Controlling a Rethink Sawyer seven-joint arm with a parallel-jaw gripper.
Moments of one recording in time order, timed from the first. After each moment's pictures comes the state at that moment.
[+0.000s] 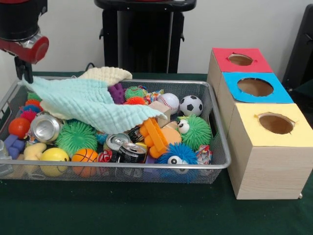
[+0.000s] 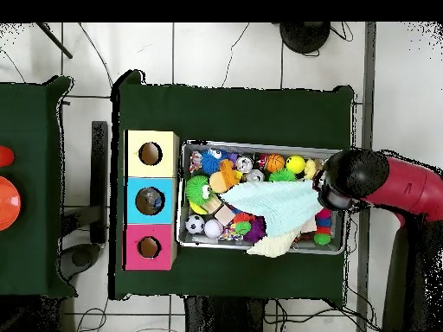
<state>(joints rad) -0.61 -0.60 0.08 1.31 -0.37 1.00 1.83</state>
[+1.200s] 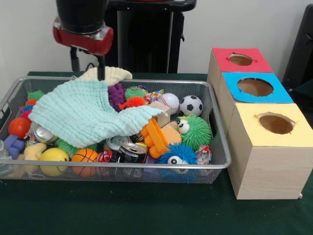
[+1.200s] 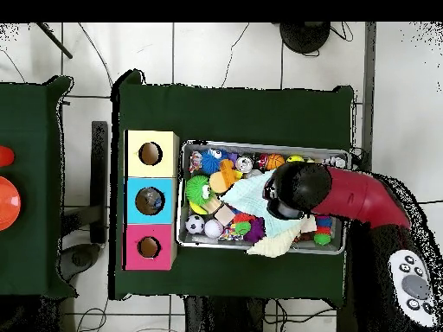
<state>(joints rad) -0.51 -0.70 0.10 1.54 -0.28 0.88 1.83</state>
